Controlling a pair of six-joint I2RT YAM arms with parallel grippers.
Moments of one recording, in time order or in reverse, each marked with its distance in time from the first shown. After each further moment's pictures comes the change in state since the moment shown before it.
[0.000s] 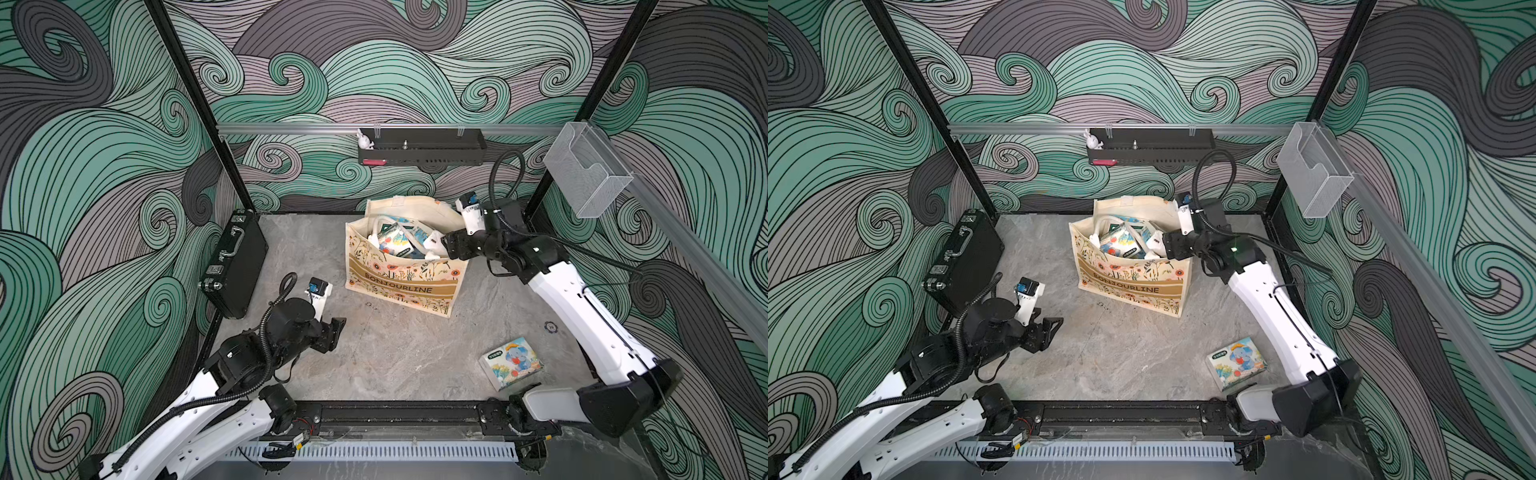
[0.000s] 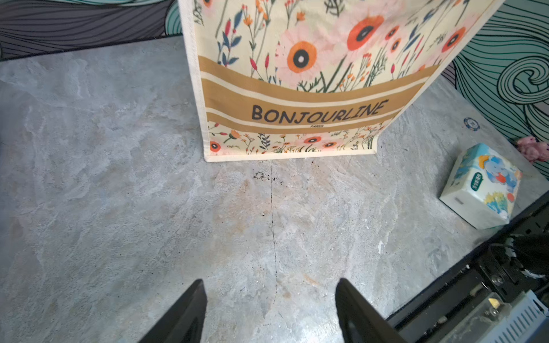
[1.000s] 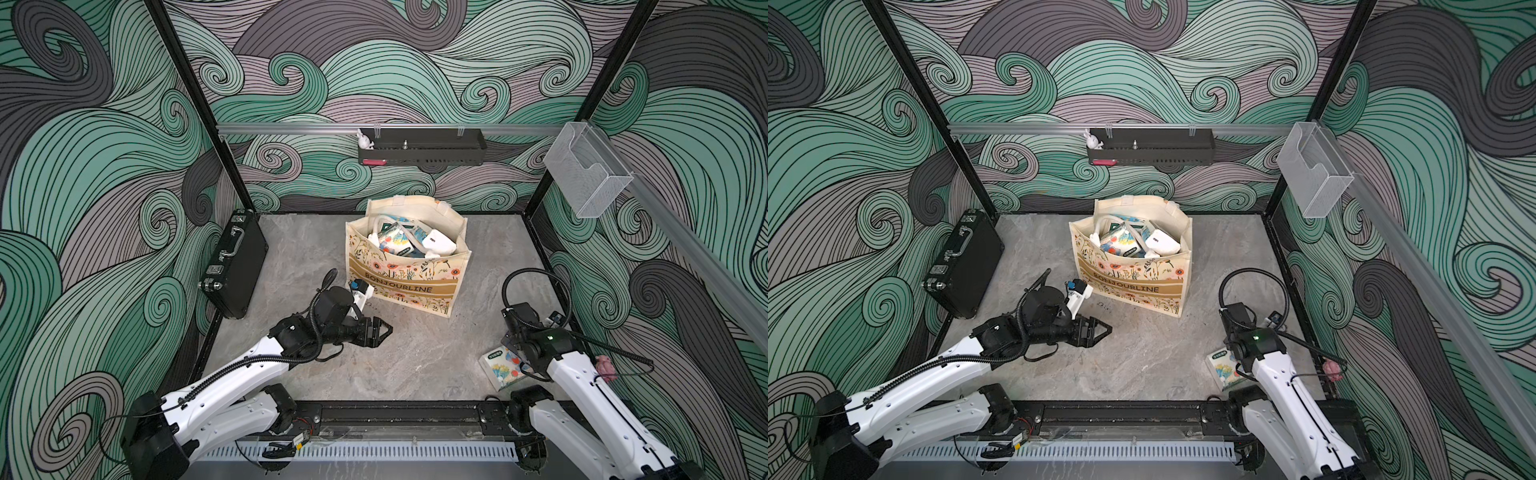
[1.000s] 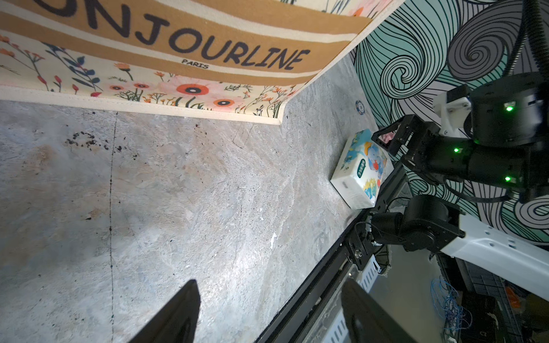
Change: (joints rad) left arm 0.000 0.288 -0.164 0.456 0.448 -0.272; right arm -0.183 -0.518 -0.940 -0.307 0.465 0.954
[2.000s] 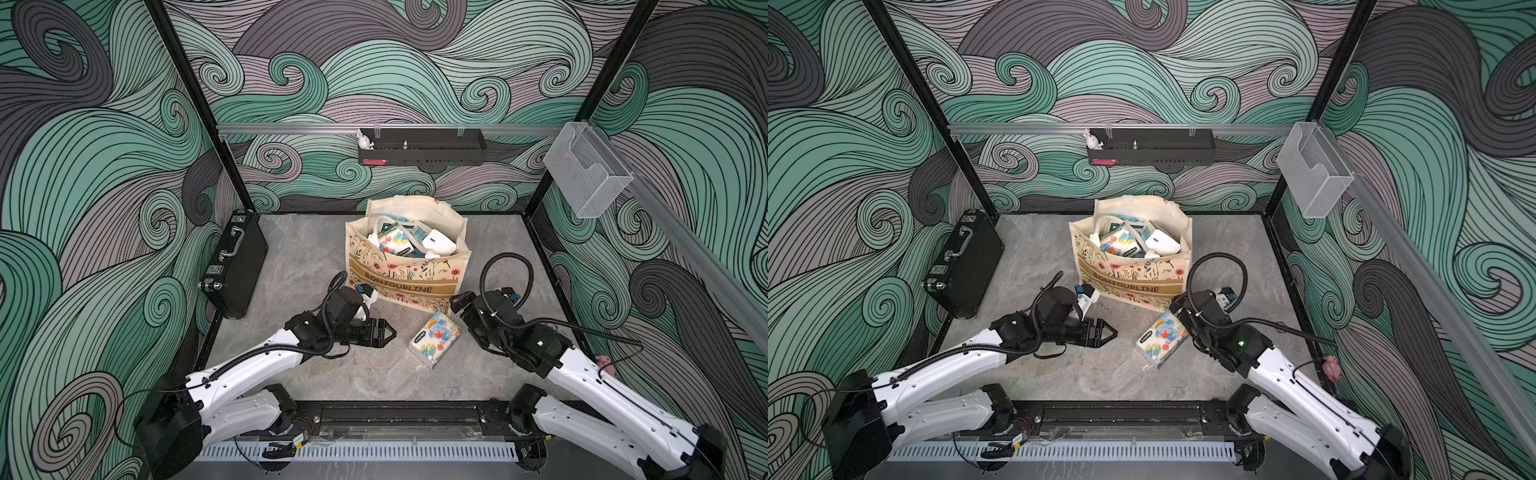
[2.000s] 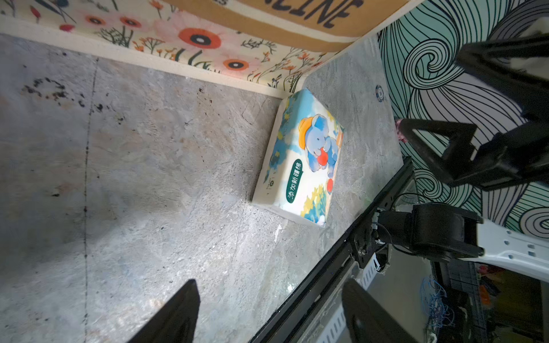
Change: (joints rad) left arm -0.001 0.140 -0.039 0.080 0.059 -0.089; right arm 0.426 0.013 0.116 0.493 -0.253 0.288
